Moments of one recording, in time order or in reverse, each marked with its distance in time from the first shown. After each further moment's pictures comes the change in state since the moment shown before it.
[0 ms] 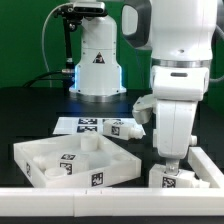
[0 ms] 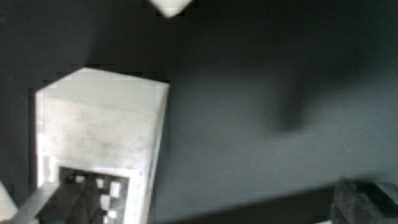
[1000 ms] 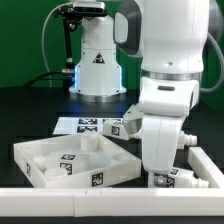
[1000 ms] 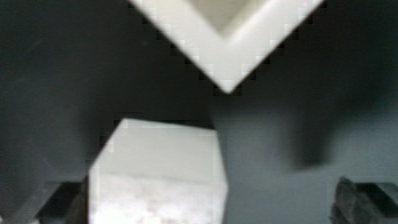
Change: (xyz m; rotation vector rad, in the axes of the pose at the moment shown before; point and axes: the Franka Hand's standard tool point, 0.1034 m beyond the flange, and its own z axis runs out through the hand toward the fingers) arm -0.012 0.017 0.015 0.024 -0.011 0.029
